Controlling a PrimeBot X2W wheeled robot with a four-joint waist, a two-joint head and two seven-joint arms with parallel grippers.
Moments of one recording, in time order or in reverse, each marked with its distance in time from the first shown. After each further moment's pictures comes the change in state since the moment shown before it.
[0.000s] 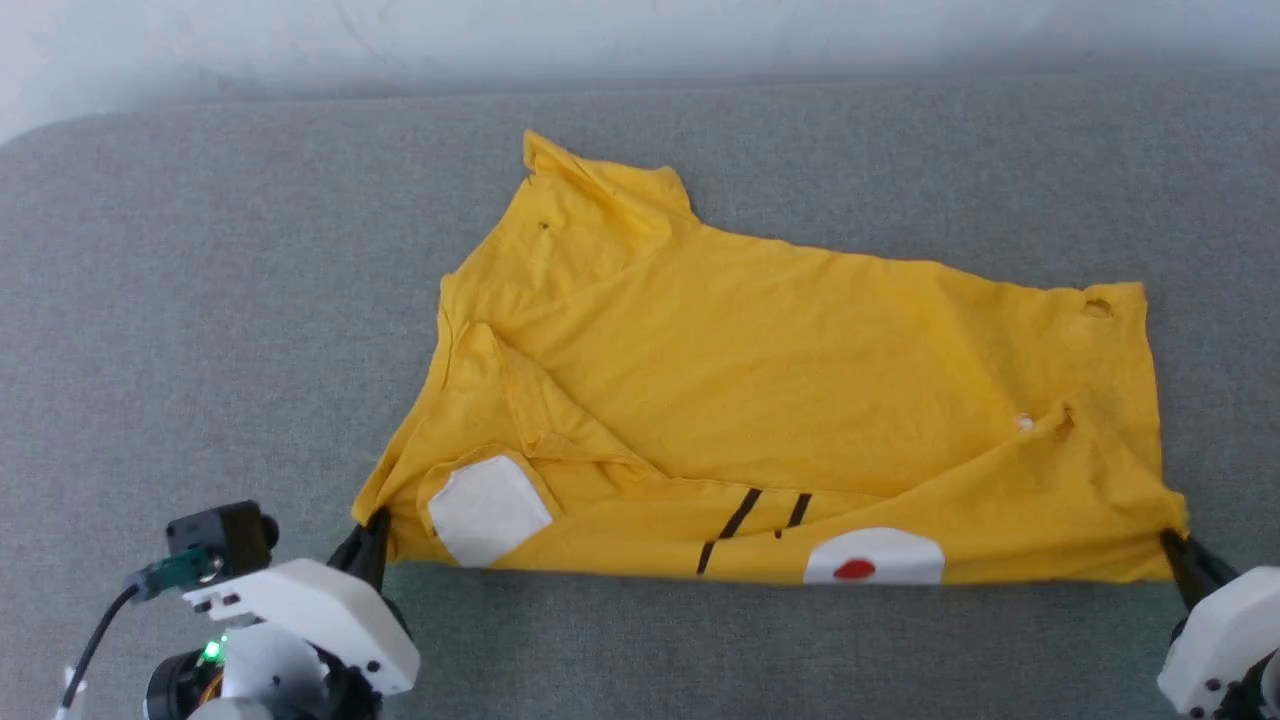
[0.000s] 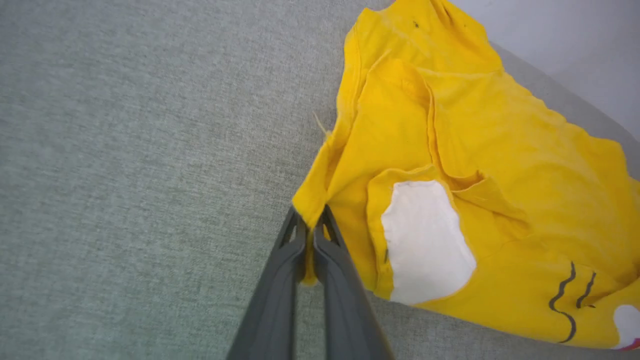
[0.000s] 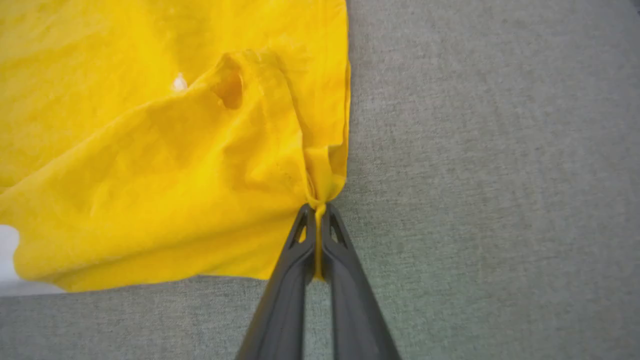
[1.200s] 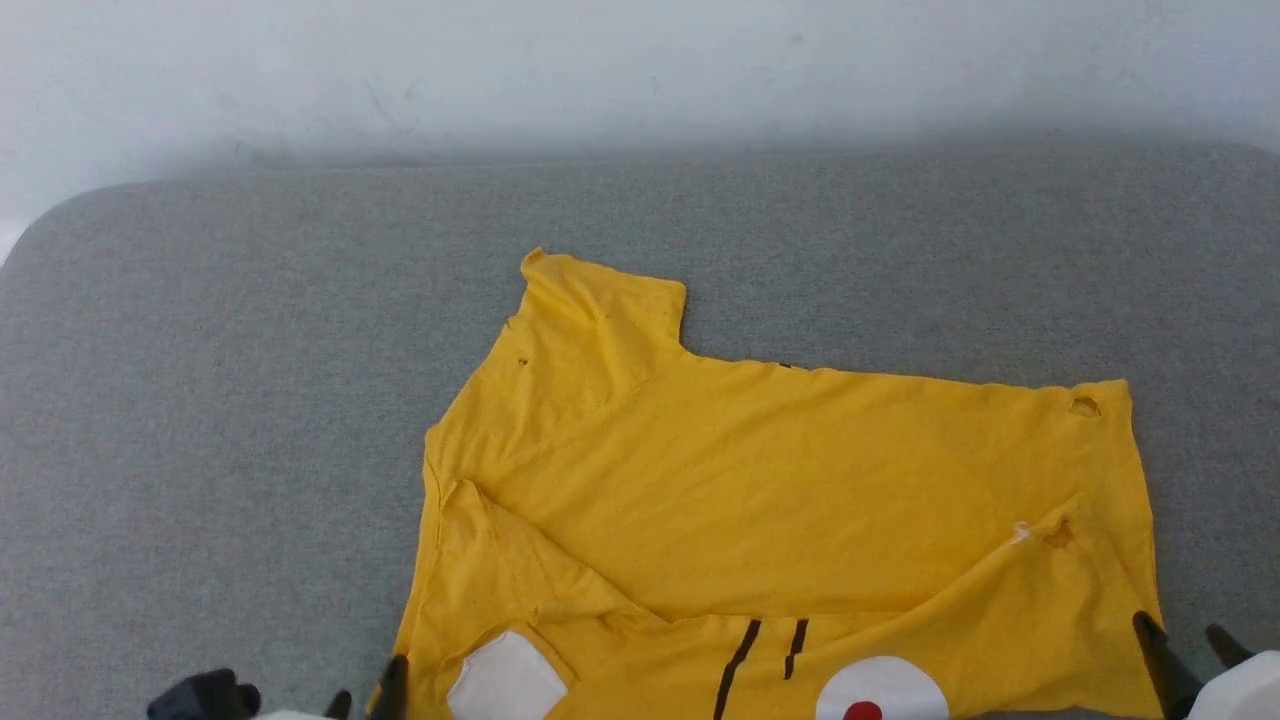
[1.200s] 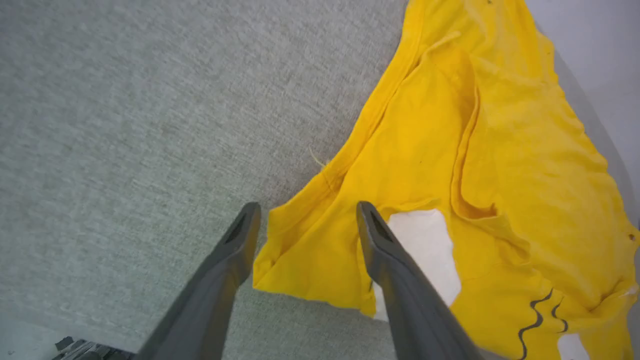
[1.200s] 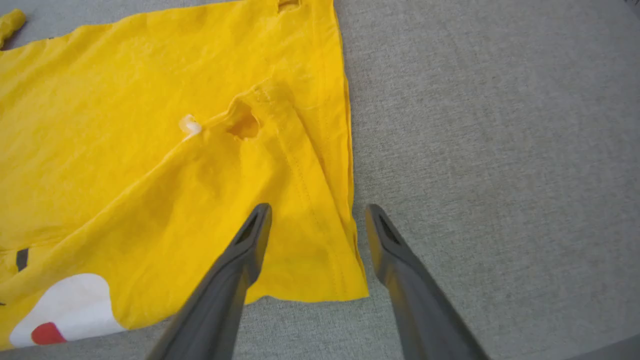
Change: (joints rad) left arm 0.278 -0.085 0.058 -0.034 -0.137 0.042 -0.042; right arm 0.148 0.072 -0.052 -0.092 0.018 0.001 0.056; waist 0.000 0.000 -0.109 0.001
